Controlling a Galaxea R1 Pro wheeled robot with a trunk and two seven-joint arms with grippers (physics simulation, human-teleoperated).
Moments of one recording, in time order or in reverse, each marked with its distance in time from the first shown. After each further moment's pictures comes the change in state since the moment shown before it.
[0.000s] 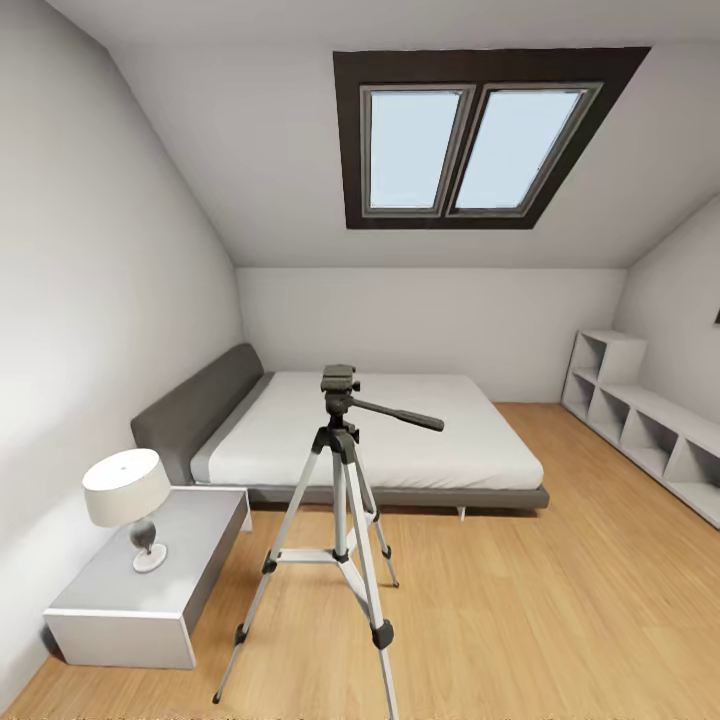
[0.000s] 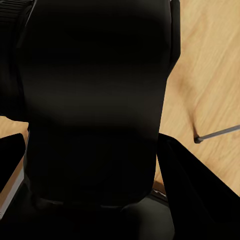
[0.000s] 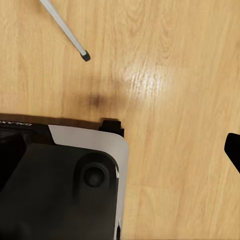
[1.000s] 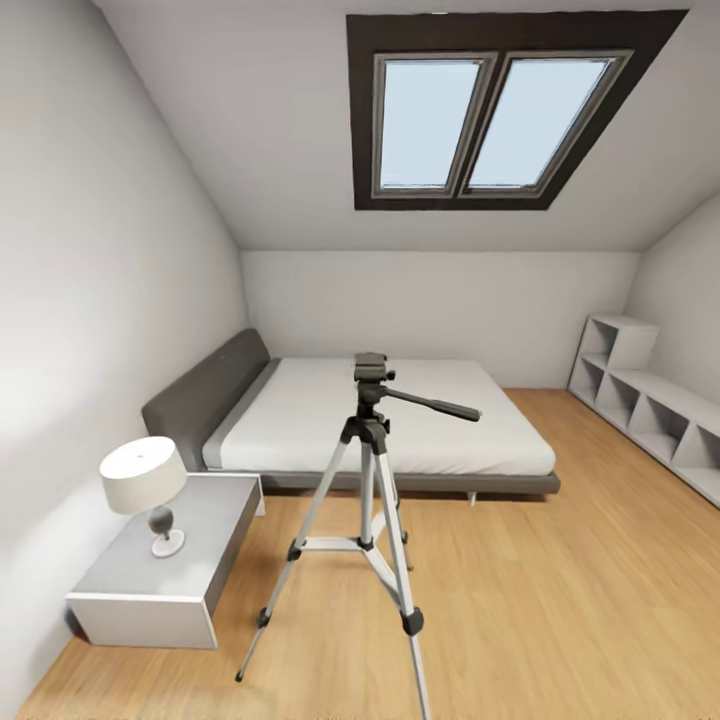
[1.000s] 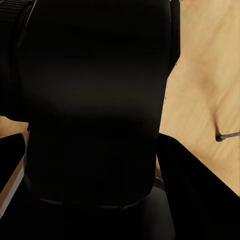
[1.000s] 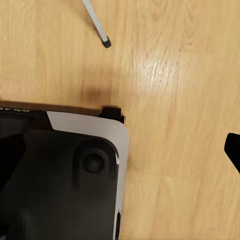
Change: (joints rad) left arm 0.000 0.000 0.001 0.001 0.000 0.002 -0.001; right arm 0.000 -0.002 0.001 0.000 0.000 0.000 0.000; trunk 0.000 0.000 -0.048
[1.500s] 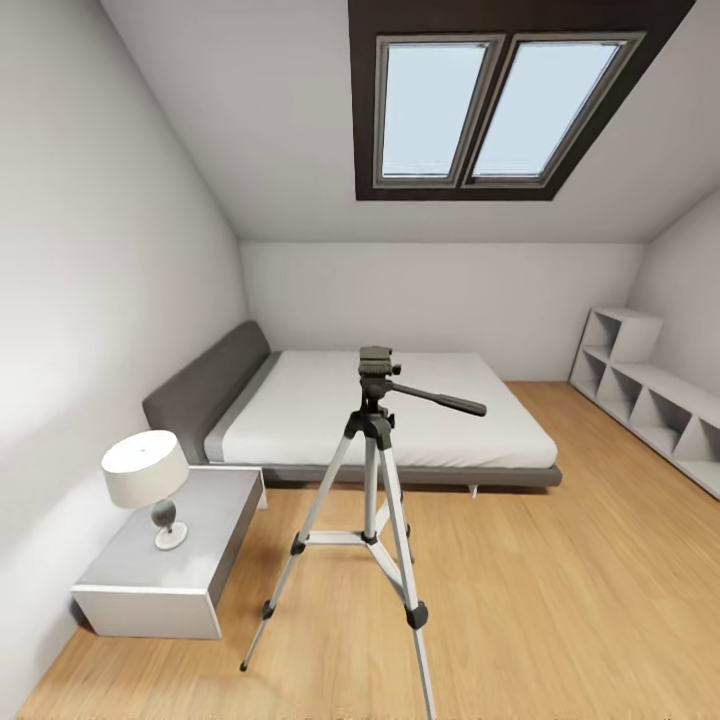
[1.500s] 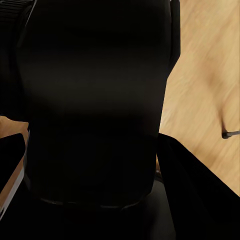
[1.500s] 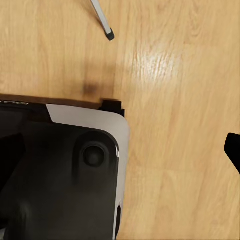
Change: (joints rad) left arm 0.000 0.000 -0.001 0.000 0.000 -0.004 0.000; right arm 0.000 -0.001 0.000 0.000 0.000 0.000 0.001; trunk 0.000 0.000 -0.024
